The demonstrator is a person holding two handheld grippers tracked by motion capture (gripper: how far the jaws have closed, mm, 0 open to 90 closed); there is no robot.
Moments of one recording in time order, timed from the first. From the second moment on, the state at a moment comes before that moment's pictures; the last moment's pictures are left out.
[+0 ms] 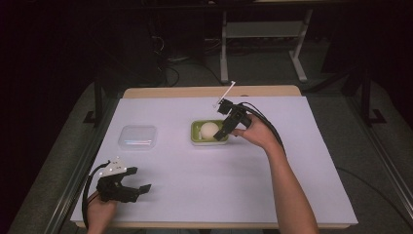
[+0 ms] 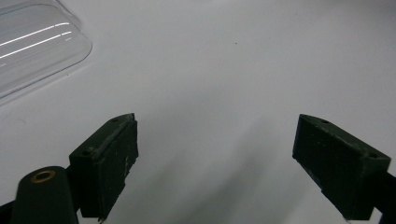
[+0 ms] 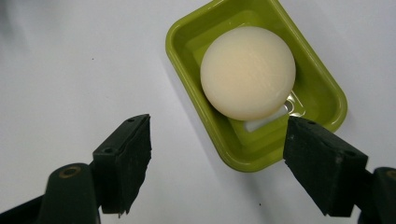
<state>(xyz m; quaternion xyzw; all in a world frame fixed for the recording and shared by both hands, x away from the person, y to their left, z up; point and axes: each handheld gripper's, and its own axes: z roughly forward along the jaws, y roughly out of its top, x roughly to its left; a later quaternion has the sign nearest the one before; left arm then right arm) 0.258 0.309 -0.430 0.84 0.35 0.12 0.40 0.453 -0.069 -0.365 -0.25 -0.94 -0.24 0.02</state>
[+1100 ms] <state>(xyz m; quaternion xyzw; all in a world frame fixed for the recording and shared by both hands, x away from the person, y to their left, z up) 0.257 0.308 -0.430 0.84 0.35 0.12 0.40 0.419 -0.098 -0.363 -0.25 -0.93 -0.27 0.02</state>
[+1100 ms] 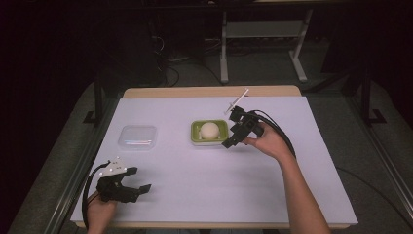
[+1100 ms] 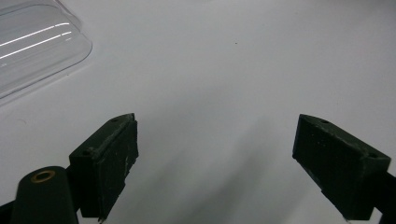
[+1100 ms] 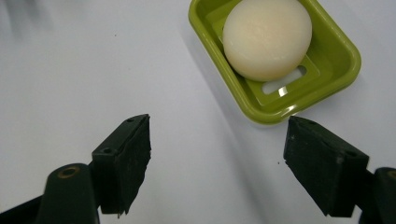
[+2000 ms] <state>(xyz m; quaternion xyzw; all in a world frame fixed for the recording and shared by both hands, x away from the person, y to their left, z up) 0.257 0.308 -0.430 0.84 0.35 0.12 0.40 0.382 -0.128 -0.374 -0.25 -0.93 -0.28 0.01</state>
